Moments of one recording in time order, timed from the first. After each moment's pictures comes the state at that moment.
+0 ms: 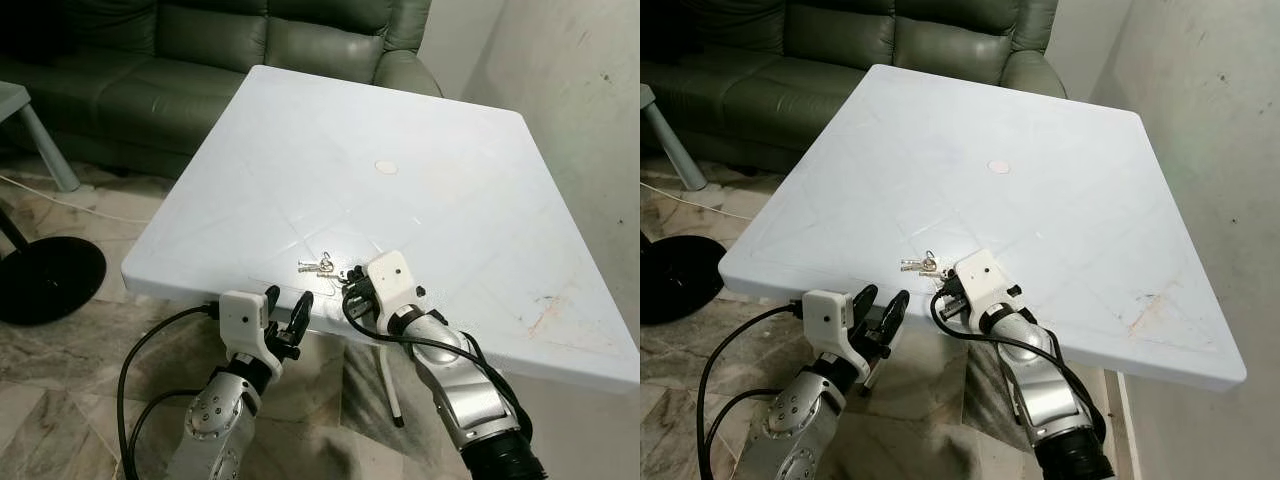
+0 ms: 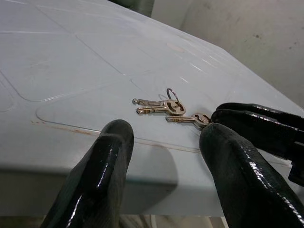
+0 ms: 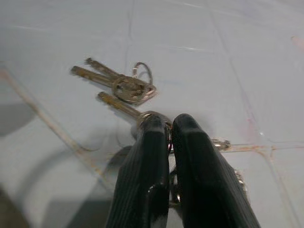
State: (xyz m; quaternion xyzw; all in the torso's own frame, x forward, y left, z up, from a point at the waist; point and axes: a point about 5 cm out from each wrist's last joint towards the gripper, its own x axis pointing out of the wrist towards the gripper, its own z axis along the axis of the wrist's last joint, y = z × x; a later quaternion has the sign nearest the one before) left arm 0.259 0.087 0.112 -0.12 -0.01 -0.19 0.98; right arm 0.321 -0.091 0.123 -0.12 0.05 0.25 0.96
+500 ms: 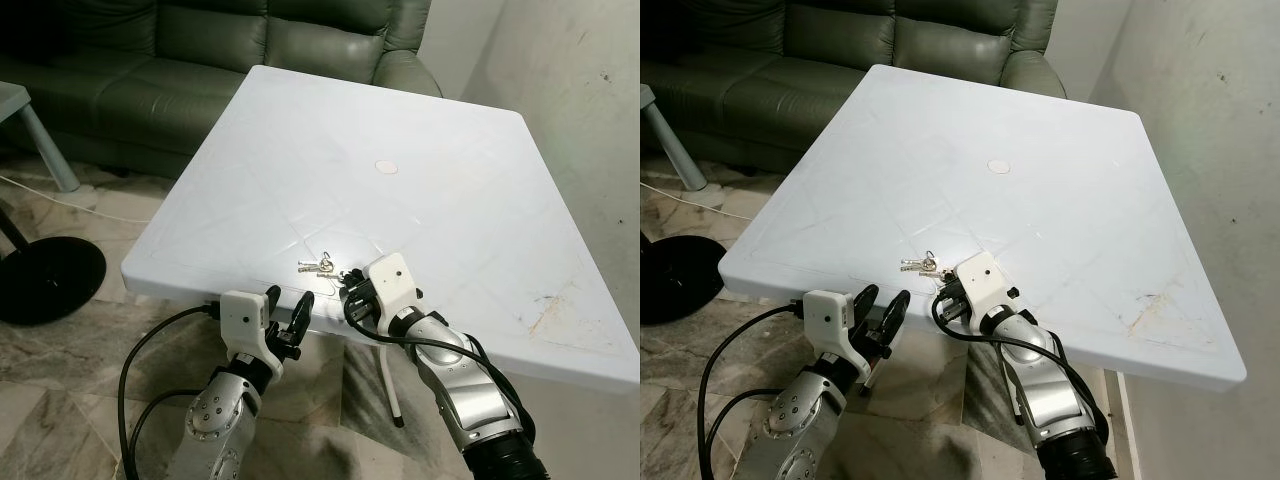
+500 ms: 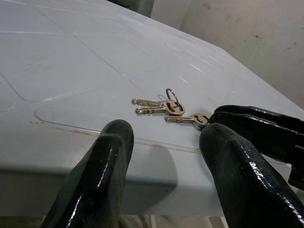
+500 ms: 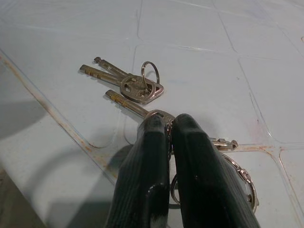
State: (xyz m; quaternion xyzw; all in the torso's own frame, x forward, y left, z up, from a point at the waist) left arm 0.259 0.087 0.112 -0.12 -0.01 -0.19 0.97; right arm 0.320 -0.092 0.122 -0.12 0.04 0.25 0.96
